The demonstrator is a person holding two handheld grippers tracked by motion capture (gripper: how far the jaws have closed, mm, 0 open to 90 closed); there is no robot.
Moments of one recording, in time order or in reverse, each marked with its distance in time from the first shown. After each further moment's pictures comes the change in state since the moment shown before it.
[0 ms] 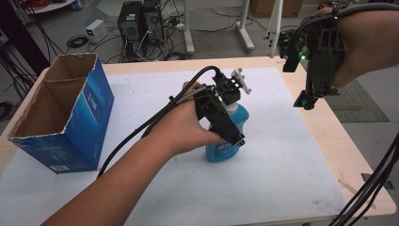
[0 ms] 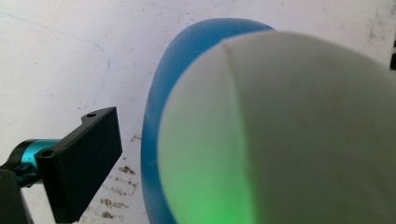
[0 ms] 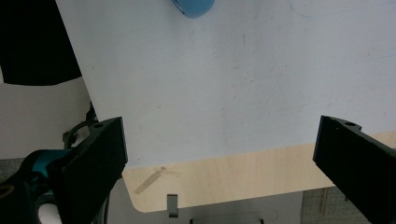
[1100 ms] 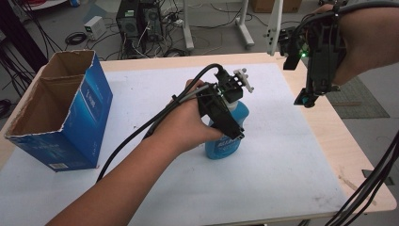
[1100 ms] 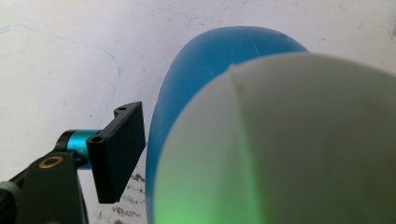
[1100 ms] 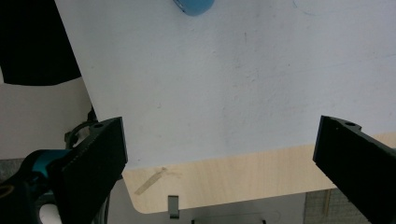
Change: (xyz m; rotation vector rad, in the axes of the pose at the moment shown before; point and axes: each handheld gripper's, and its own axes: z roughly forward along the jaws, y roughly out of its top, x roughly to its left) left arm -0.004 0.002 0.007 -0.035 0.039 0.005; right arm -0.002 -0.002 0.005 -0.001 0.007 0.003
